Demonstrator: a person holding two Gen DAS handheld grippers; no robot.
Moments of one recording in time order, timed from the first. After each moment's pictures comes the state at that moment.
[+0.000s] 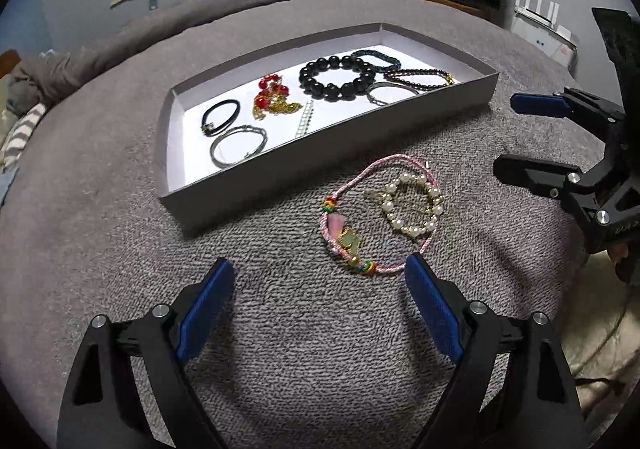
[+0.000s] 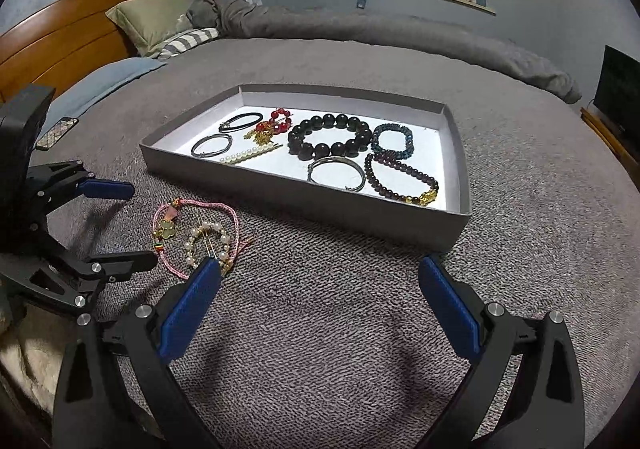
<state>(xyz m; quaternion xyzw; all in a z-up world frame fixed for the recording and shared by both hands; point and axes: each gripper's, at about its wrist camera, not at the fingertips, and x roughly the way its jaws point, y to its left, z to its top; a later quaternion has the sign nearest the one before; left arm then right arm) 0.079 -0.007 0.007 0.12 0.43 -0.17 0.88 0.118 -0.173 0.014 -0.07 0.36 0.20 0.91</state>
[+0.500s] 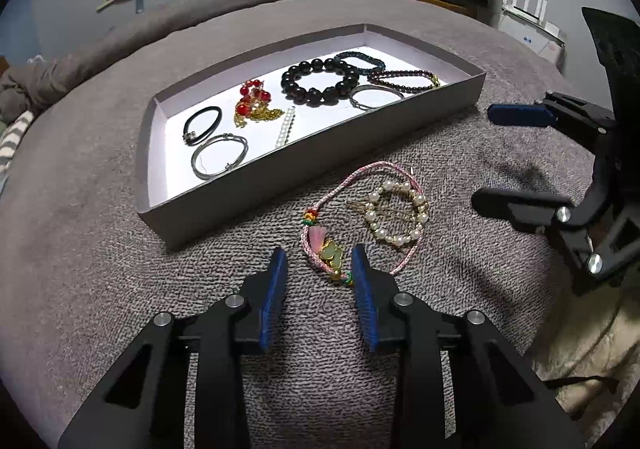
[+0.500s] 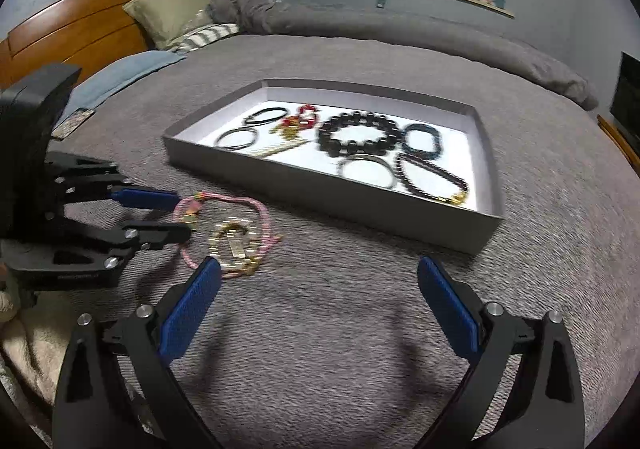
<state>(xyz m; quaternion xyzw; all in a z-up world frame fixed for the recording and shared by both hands) 0.083 -0.013 0.008 0.12 0.43 -0.20 0.87 0.113 -0.151 0.012 -0.09 0.36 0.25 0.89</state>
